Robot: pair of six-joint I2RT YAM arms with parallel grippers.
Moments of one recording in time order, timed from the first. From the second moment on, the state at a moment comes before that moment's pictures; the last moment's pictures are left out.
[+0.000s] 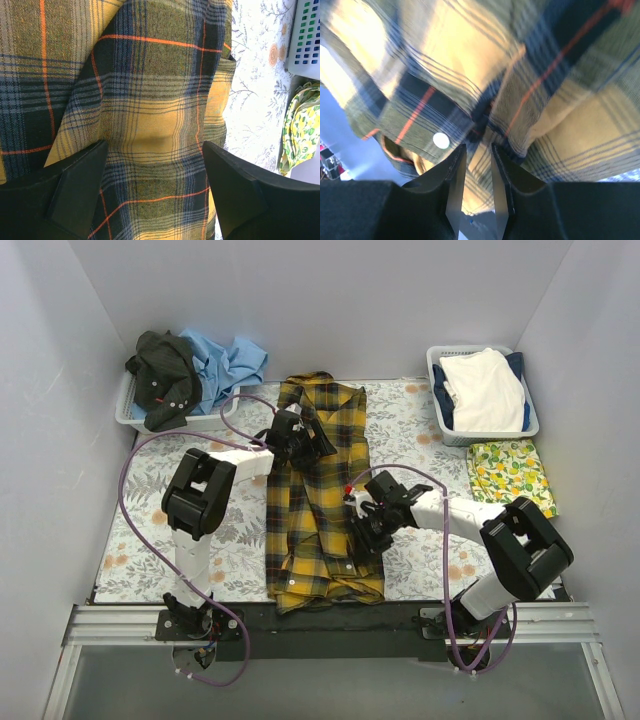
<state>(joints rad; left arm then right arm) -0.47 2.05 1.29 0.12 0.20 -0.79 0.71 1.52 0.78 -0.49 -0.55 0.20</state>
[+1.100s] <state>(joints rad) -0.40 1.33 0.84 -0.23 0.10 -0.64 0.62 1.16 0.59 -0.51 -0.30 0.42</state>
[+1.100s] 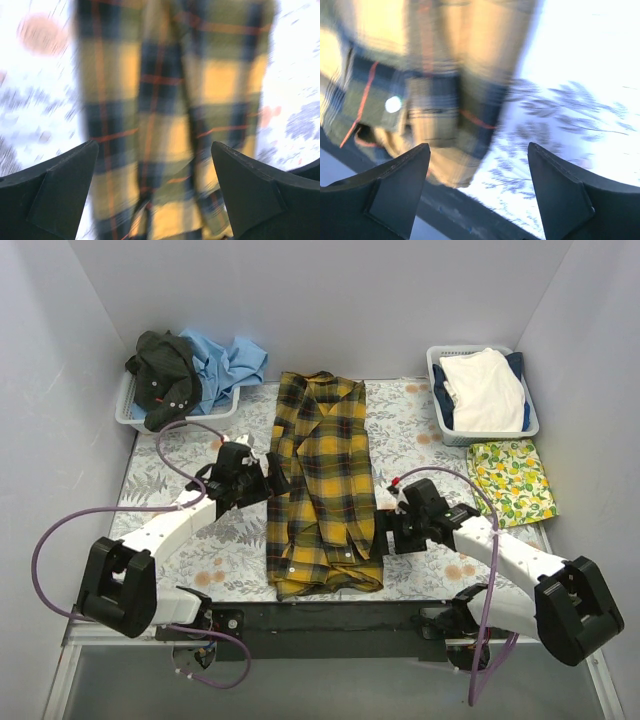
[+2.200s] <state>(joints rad) -0.12 1.29 0.47 -0.39 0.75 -0.78 0.41 1.30 0.38 -0.01 -0.74 0.53</state>
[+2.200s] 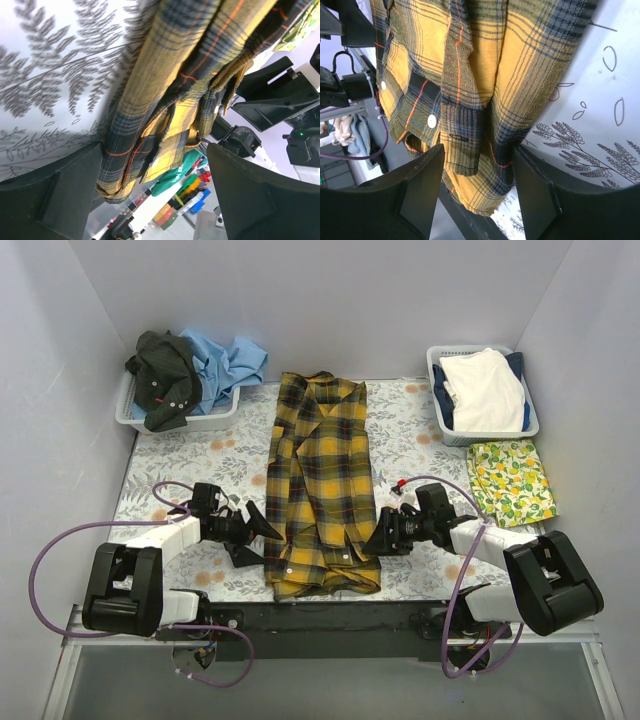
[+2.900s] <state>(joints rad) -0.15 1.35 0.46 -0.35 0.79 -0.81 0.42 1.32 0.39 -0.02 -0.80 0.54</state>
